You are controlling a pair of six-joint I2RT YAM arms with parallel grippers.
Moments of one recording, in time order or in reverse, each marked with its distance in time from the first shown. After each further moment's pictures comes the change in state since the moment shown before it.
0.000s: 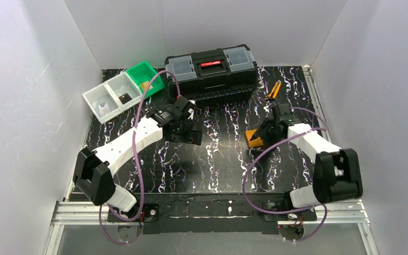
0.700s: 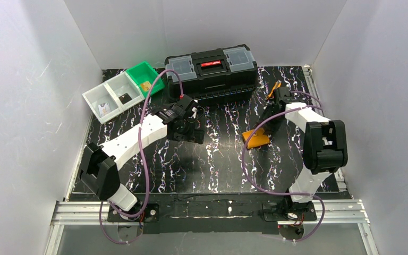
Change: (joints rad) left arm -0.001 0.077 0.032 0.021 -0.013 0.005; right arm -0.137 0.288 0.301 -0.044 0.042 -0.168
